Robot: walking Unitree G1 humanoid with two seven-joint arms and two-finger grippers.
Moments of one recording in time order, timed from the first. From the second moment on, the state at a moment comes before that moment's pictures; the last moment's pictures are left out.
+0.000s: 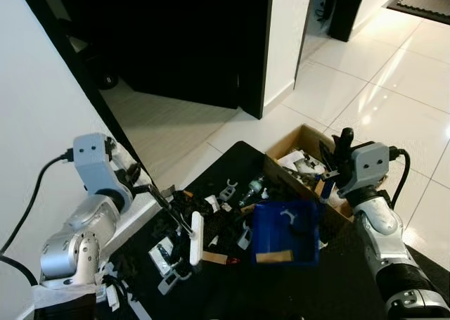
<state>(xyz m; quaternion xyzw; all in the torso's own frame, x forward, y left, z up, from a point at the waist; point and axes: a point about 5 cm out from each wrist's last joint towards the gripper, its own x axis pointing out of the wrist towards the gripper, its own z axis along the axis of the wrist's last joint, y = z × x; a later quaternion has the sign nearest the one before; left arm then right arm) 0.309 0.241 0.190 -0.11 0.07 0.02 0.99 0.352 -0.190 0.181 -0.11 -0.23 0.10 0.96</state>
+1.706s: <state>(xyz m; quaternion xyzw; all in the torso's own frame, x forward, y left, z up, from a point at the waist) 0.294 0.162 0.152 -0.09 0.10 -0.02 0.99 0.358 -0.222 0.294 0.00 -0.38 0.03 0.92</state>
